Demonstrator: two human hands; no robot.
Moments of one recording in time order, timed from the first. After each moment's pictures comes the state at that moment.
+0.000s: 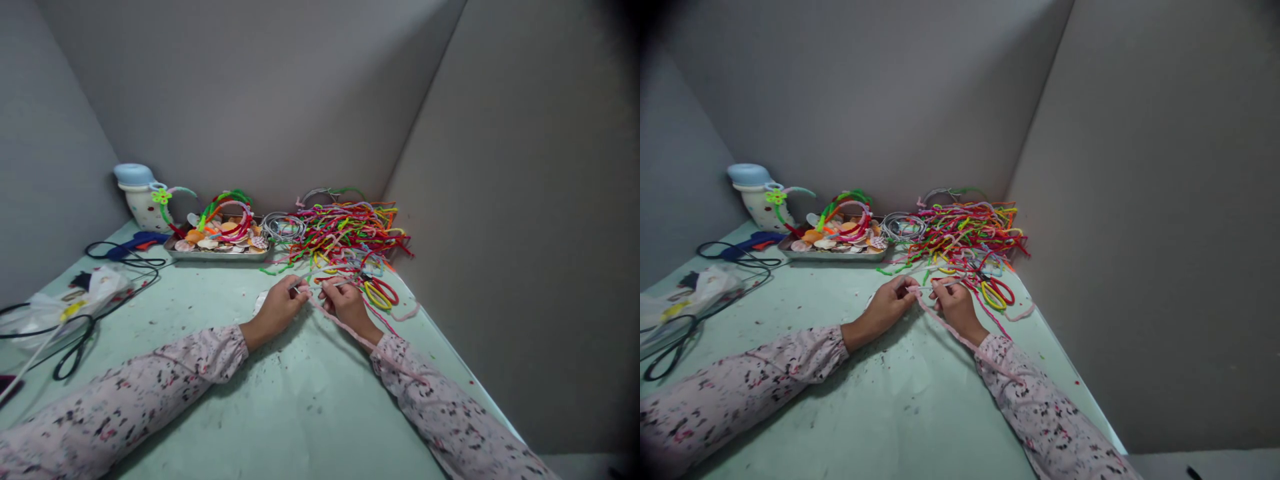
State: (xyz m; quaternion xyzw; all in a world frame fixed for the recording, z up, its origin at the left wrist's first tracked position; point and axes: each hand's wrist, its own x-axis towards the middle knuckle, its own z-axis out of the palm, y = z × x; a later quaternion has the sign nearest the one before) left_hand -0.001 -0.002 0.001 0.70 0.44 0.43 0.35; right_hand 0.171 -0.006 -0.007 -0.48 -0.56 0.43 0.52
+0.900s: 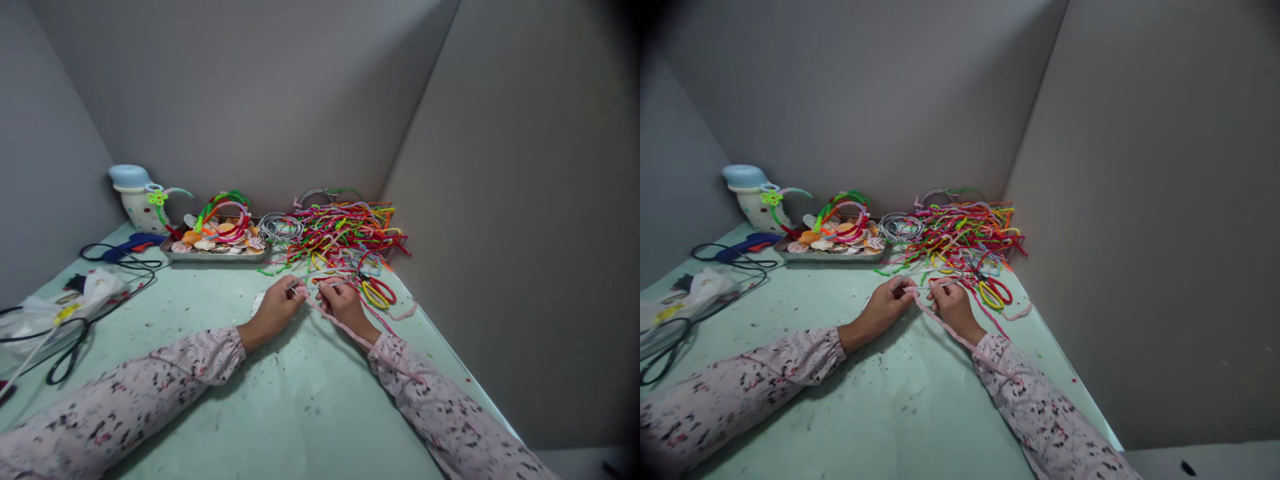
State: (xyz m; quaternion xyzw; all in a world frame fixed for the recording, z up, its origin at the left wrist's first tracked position) left_hand -0.001 -0.002 0.001 0.69 0.44 0.45 0.37; right_hand 0.171 -0.006 -0.006 -0.48 -0.56 0.44 0.51
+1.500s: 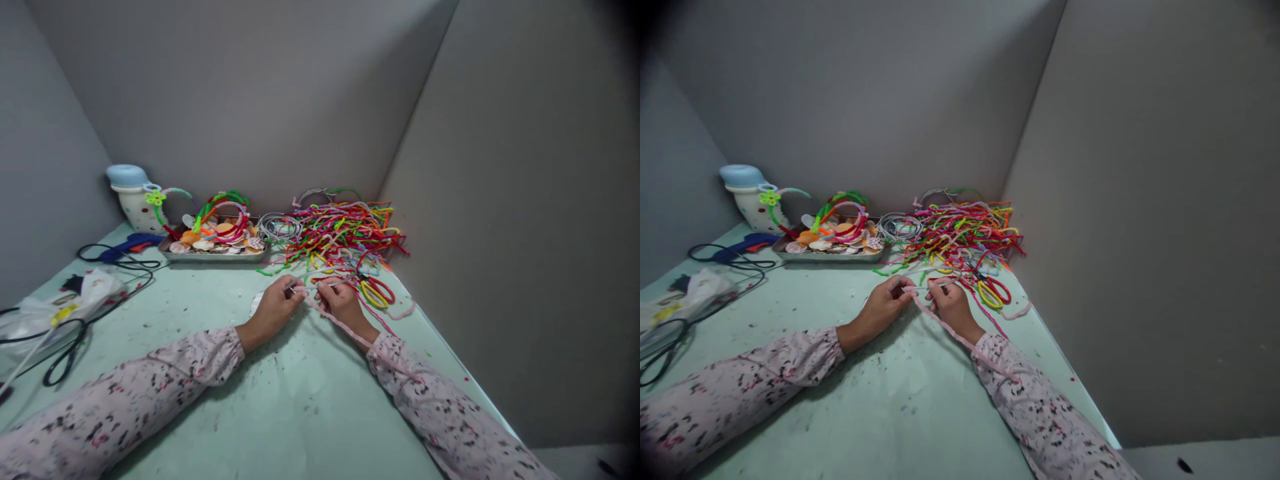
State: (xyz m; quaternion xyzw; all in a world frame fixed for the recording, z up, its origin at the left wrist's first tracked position) left_hand -0.001 -0.002 0.000 0.68 0.43 0.45 0.38; right_hand 0.170 -0.004 -0.008 -0.47 -0.55 0.45 0.52
